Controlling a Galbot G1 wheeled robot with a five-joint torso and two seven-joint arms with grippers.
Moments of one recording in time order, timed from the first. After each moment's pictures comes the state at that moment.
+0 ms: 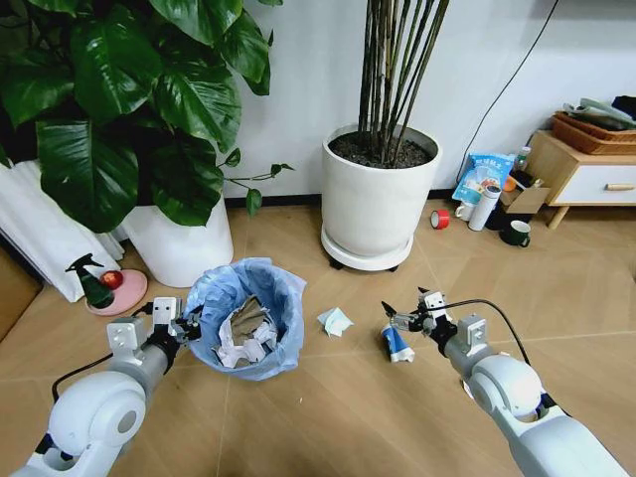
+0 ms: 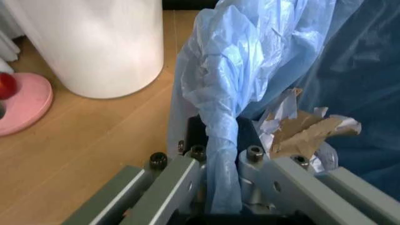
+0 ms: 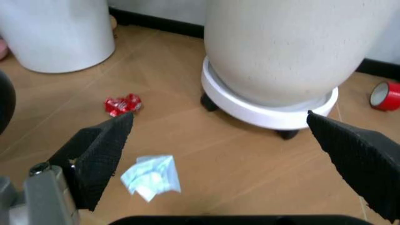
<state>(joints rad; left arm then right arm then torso) 1.41 -0.99 -0.57 -2.22 -0.77 0.65 -0.31 -1.27 1.01 0.39 1.89 0.39 -0.29 -0.11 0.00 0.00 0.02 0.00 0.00</state>
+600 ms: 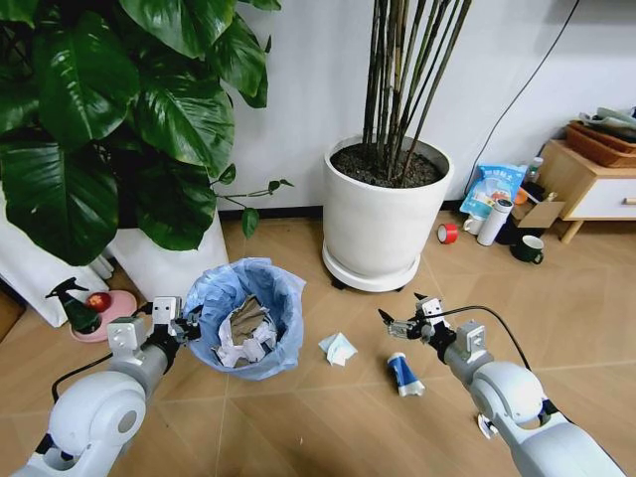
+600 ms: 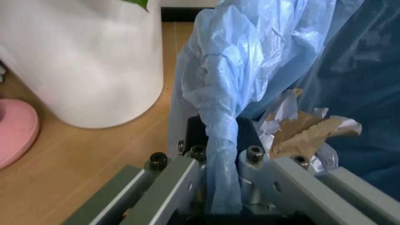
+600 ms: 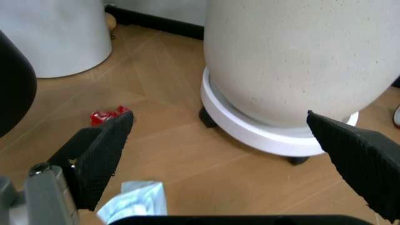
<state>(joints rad) 1.41 -0.99 -0.57 -2.22 -0.77 0.65 -0.31 -1.31 1.01 0.40 1.90 0.37 -0.29 -0.16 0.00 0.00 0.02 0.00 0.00</state>
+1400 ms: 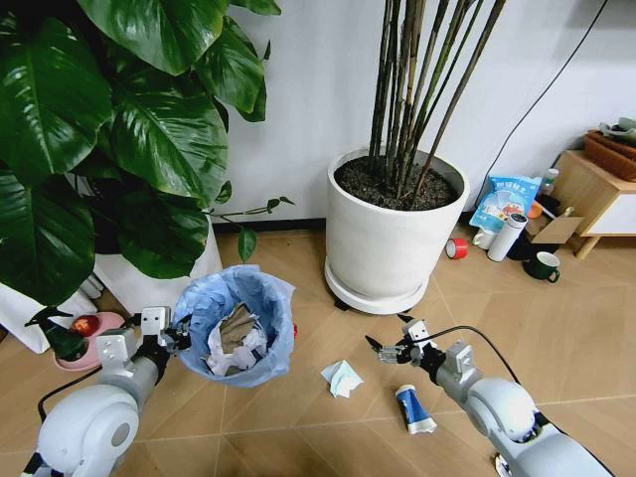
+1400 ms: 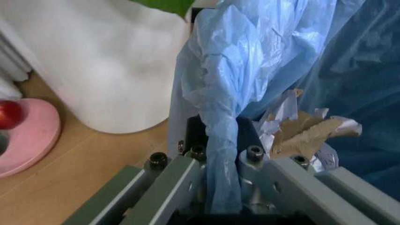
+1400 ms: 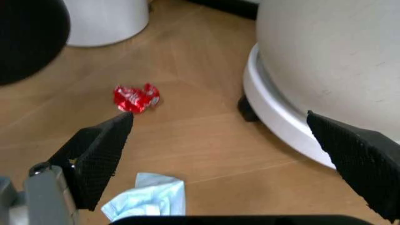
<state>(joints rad) 1.49 -1.05 -0.66 -2.24 -0.72 0.65 -0.31 -1.23 0.97 0.24 1.73 0.35 -0.19 -0.29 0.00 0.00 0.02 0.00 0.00</state>
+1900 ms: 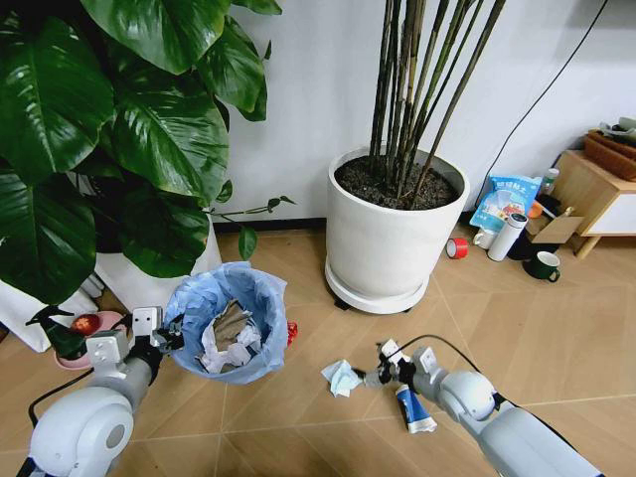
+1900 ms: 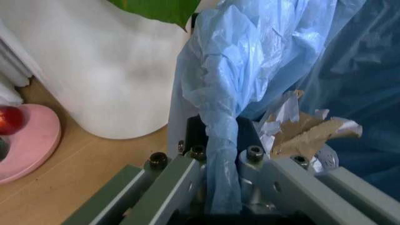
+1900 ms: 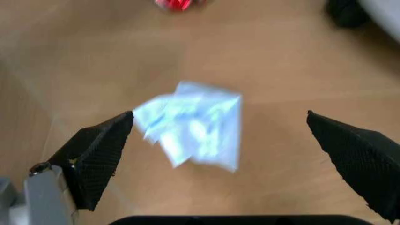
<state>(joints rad) 1.48 -1.05 -0.66 -2.24 -0.71 0.65 -0.31 -1.05 0.95 -0.03 1.48 0.35 -0.27 -0.42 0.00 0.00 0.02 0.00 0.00</state>
